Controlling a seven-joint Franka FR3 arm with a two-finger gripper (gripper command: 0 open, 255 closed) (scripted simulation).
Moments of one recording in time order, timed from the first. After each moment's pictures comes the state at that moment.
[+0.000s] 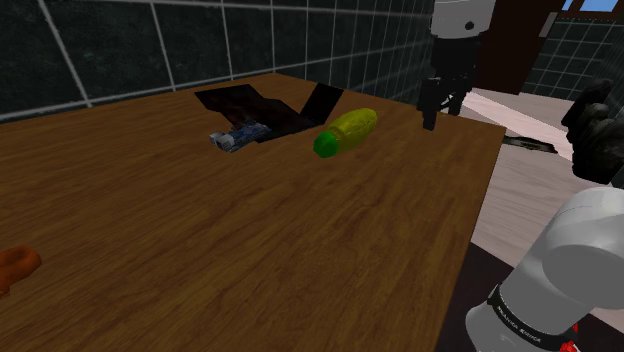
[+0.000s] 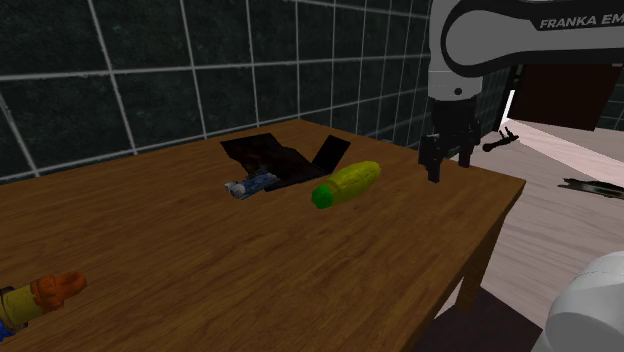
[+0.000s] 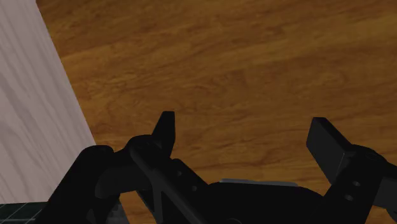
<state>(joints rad) 0.01 -0.75 0.05 -2.34 -0.10 1.50 0.10</state>
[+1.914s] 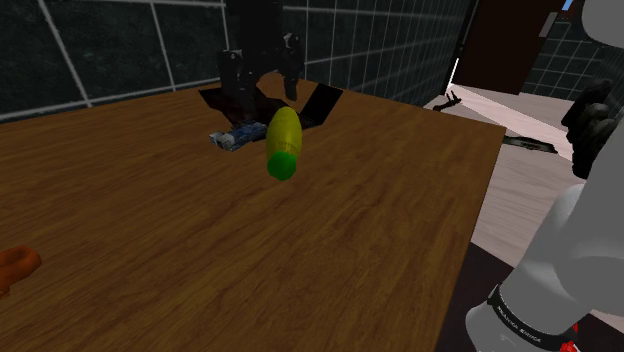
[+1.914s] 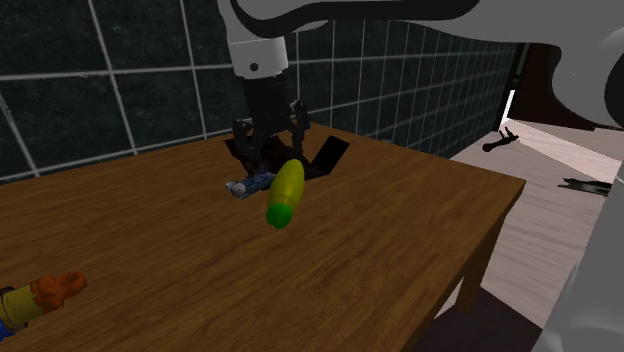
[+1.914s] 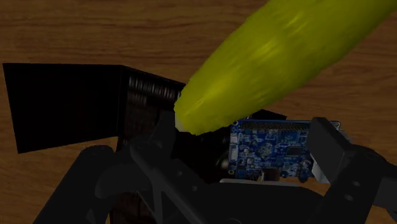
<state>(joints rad) 0.21 0.06 0.47 -1.48 -0.13 1.44 0.47</state>
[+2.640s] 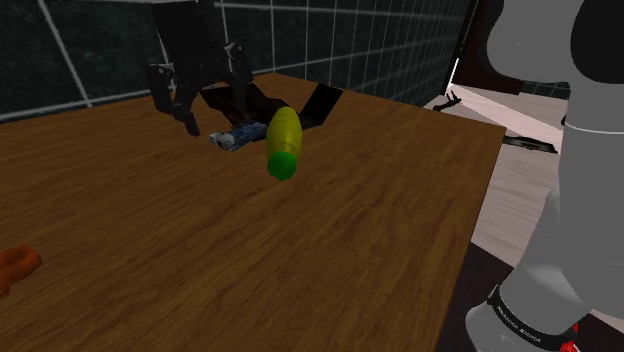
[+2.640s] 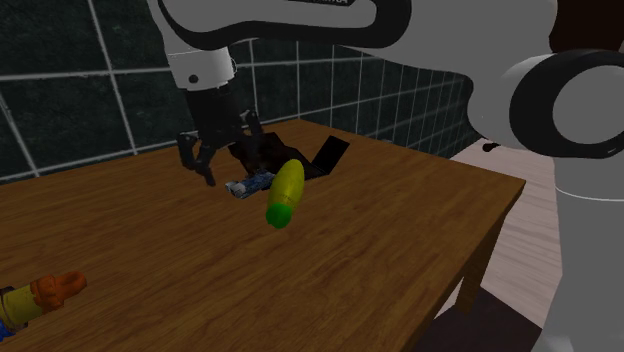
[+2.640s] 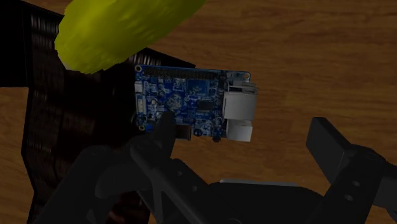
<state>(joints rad) 0.36 0.36 0.53 -1.15 -0.27 1.36 0.57</state>
